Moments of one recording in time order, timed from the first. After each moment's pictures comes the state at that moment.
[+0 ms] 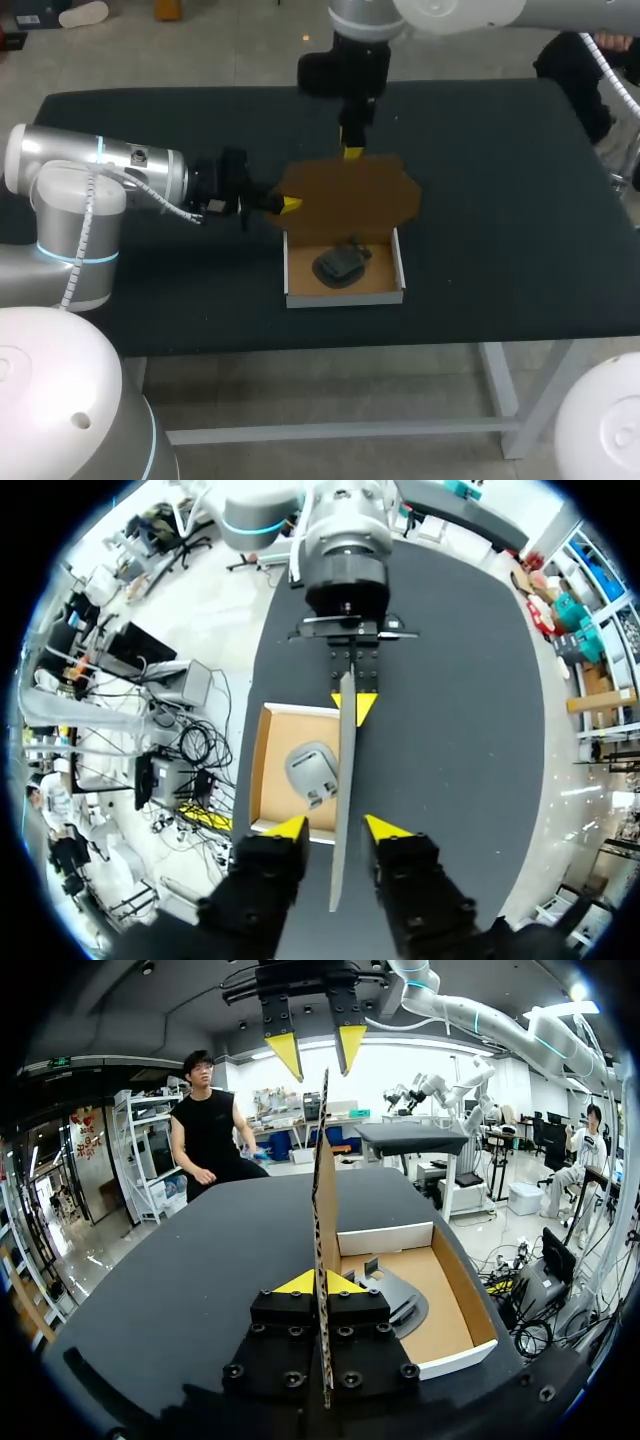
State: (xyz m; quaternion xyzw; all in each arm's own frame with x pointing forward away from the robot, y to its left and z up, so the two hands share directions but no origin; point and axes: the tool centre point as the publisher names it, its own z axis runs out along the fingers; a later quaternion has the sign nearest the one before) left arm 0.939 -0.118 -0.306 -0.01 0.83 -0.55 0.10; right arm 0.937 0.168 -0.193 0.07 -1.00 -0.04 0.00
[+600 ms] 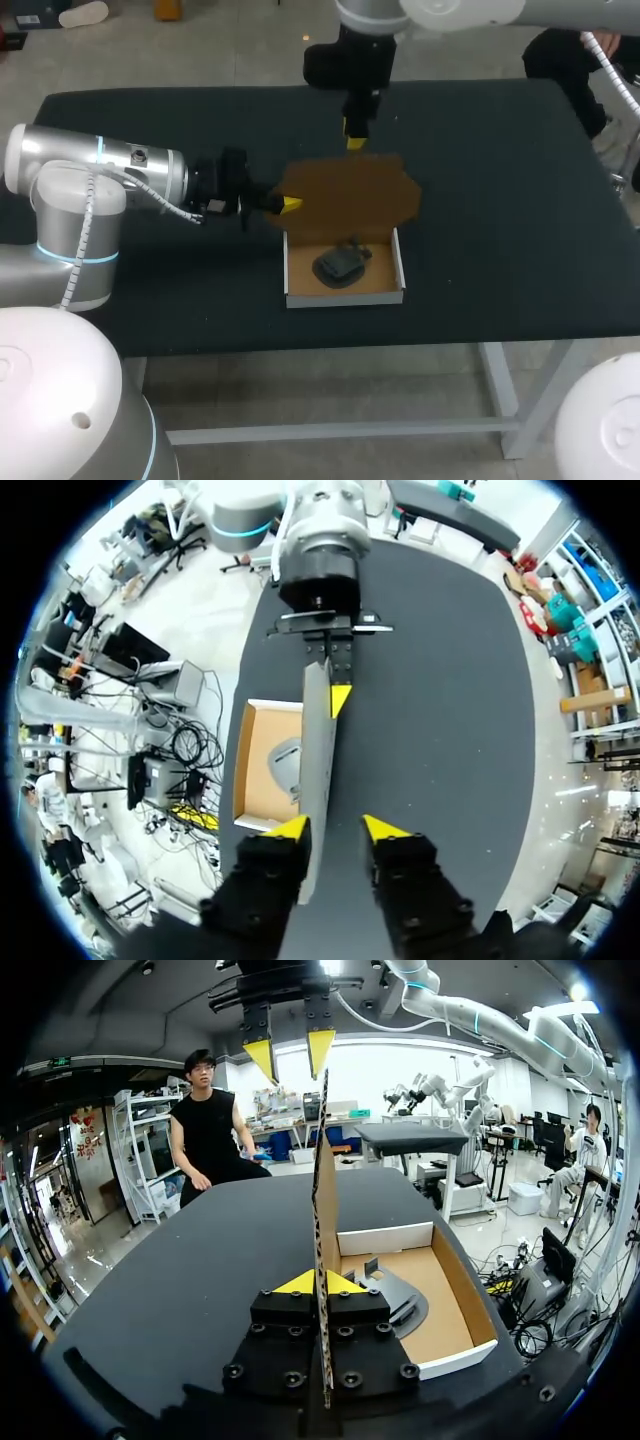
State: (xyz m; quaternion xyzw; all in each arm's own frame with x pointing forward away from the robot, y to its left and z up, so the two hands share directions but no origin) left arm 0.939 -0.118 -0.306 -0.01 0.83 -0.55 0.10; right arm 0.961 0.162 -0.196 0.07 -1.00 -0.05 -0.01
